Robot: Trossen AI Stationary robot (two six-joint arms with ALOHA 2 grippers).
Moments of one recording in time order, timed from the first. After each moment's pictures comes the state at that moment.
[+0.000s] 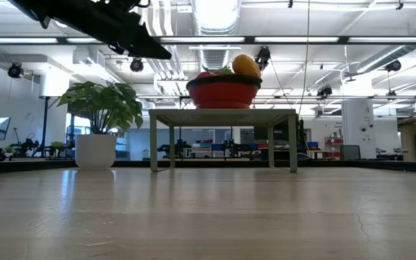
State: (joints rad) left arm 0.02 1.05 0.63 0.20 -0.49 0.23; right arm 0.91 1.48 1.18 -1.00 0.23 1.75
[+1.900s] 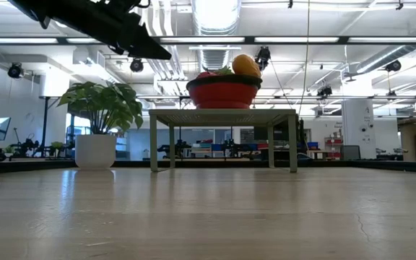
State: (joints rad) left arm 0.02 1.05 0.63 0.20 -0.49 0.23; right arm 1.10 2.02 1.31 -0.74 -0.04 2.35
